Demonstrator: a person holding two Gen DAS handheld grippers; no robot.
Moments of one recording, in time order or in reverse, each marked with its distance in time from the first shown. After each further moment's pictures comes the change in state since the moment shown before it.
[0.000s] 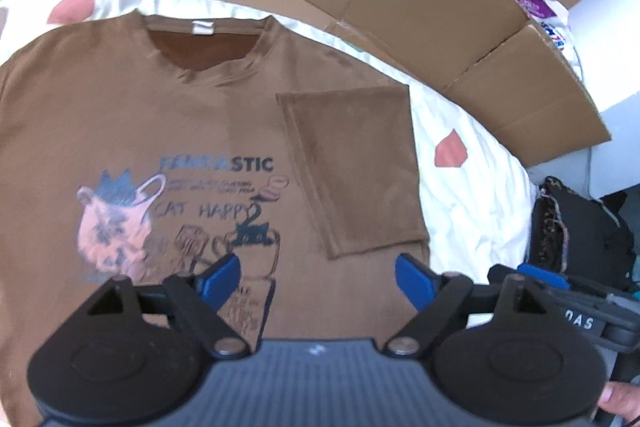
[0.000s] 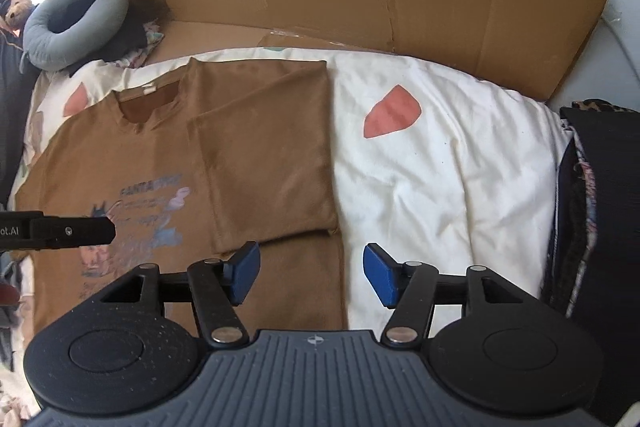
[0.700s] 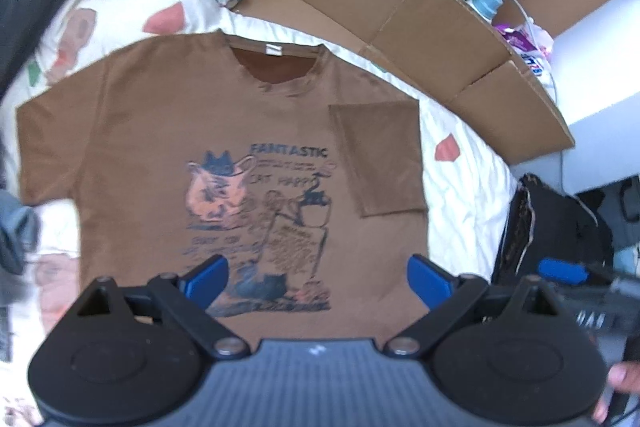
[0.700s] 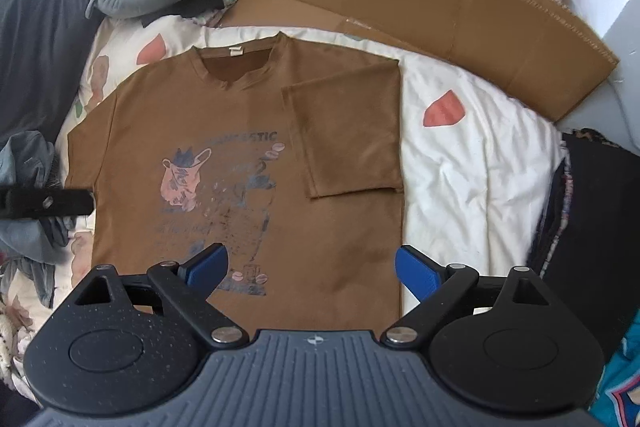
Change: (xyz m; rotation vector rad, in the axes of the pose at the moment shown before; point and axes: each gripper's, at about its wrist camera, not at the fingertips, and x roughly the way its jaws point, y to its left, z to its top) left arm -0.148 0.056 -0.020 -0.024 0.032 0.024; right arm -0.111 0.103 0.005 -0.102 0.129 -0.023
